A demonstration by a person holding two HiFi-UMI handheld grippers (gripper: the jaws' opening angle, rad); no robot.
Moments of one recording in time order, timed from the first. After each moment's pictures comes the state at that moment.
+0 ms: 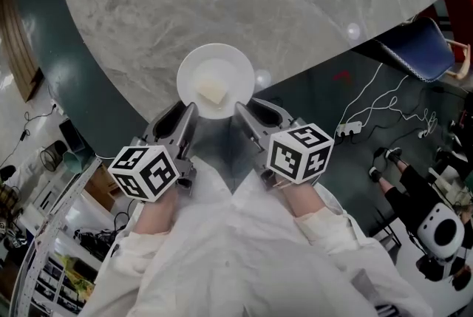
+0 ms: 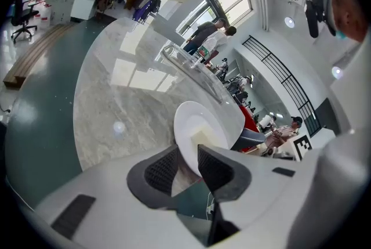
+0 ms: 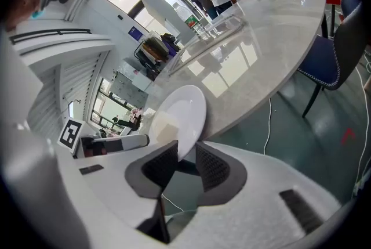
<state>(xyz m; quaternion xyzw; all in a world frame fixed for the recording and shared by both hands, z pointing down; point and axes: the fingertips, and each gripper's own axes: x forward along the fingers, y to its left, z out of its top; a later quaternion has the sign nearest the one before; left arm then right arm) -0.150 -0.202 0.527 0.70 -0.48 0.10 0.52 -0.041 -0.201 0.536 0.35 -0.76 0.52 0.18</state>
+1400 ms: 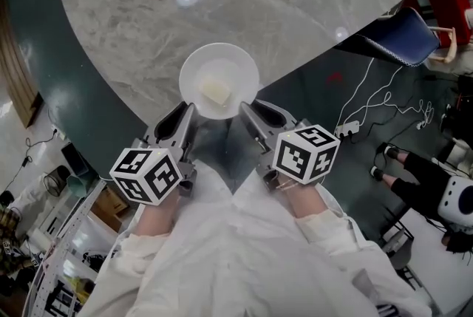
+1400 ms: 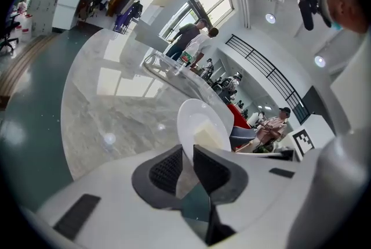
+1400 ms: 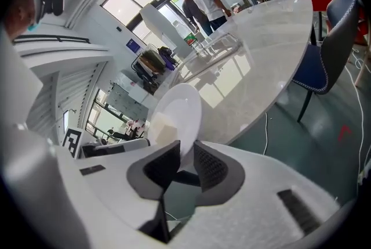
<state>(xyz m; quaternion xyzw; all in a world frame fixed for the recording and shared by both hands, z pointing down) -0.149 -0.216 0.495 0.75 -0.45 0.10 0.47 -0.037 -0.208 0.502 0.40 -0.75 0.51 0.14</state>
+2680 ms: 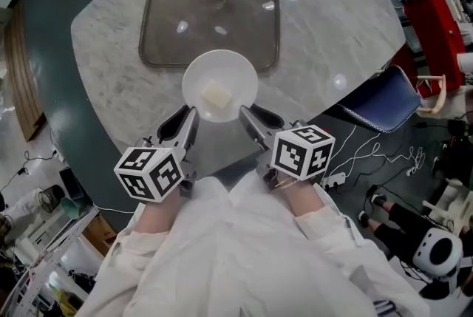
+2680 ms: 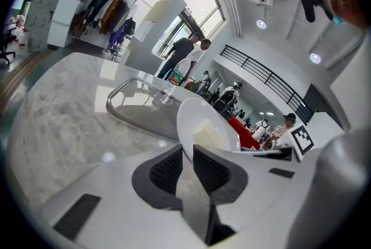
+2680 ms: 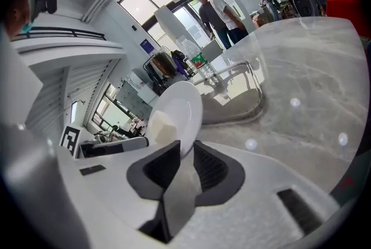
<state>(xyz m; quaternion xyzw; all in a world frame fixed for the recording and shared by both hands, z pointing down) -0.102 -0.370 0.444 0.77 -0.48 0.07 0.41 0.009 -0.374 0.454 0.37 -0.80 0.44 0.14</state>
